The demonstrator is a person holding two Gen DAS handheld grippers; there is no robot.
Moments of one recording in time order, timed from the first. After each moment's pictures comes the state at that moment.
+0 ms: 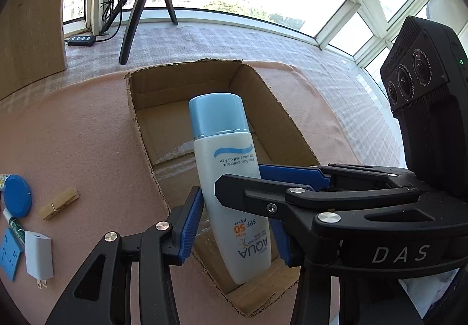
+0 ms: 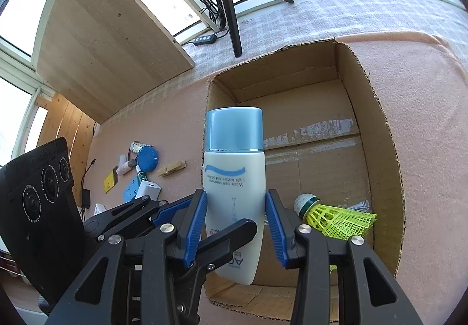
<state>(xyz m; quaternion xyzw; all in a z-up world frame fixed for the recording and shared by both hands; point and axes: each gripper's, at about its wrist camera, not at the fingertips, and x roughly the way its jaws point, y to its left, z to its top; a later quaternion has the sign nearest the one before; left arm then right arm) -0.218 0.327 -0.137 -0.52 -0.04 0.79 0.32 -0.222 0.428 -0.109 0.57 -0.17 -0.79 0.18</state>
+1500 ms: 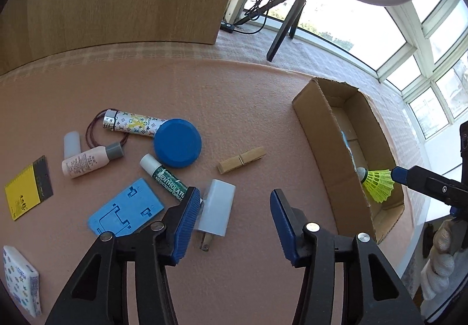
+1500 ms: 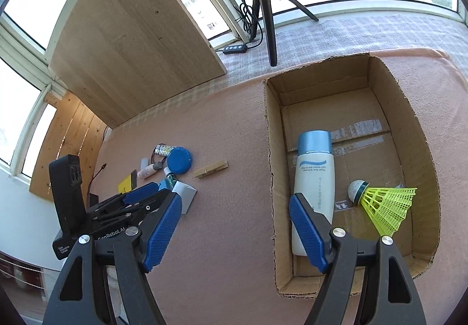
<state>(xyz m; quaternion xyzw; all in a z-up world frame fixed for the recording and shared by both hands) -0.232 0.112 -0.157 -0.54 -0.09 0.82 0.20 -0.186 0.368 -0.075 0.53 -0.17 -0.81 0.18</state>
